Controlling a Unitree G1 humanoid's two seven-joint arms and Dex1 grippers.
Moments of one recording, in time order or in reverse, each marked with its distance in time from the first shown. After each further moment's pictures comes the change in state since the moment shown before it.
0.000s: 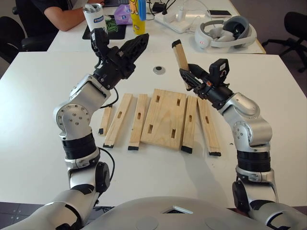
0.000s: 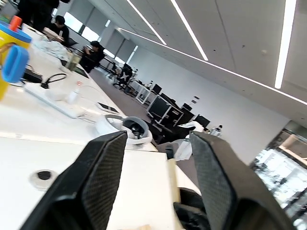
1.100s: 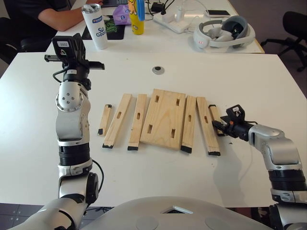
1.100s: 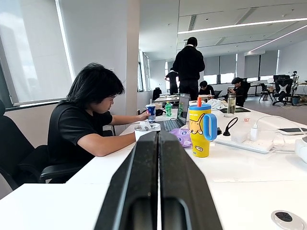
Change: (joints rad) left arm 0.158 0.126 -0.132 0.070 0.968 -0.606 0.161; right arm 0.236 -0.334 -0.025 0.119 -0.185 0.413 -0.033
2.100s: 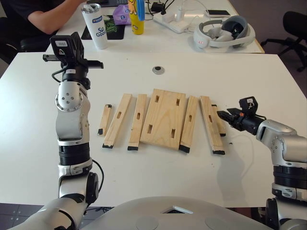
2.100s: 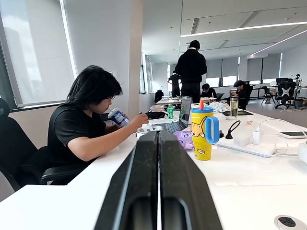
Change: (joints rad) left arm -0.003 0.000 0.000 0.011 0.000 -0.024 0.006; right arm -0.029 0.040 -0.172 0.026 0.104 0.003 0.015
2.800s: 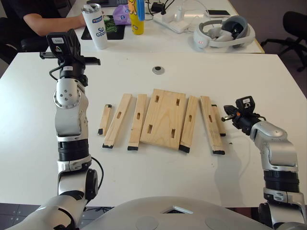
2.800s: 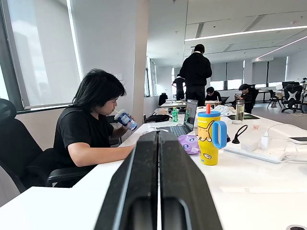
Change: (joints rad) left arm -0.015 0.006 0.026 0.055 -0.001 -0.041 0.011; right arm 0.070 0.042 0.028 -0.040 -0.111 -0.176 -0.049
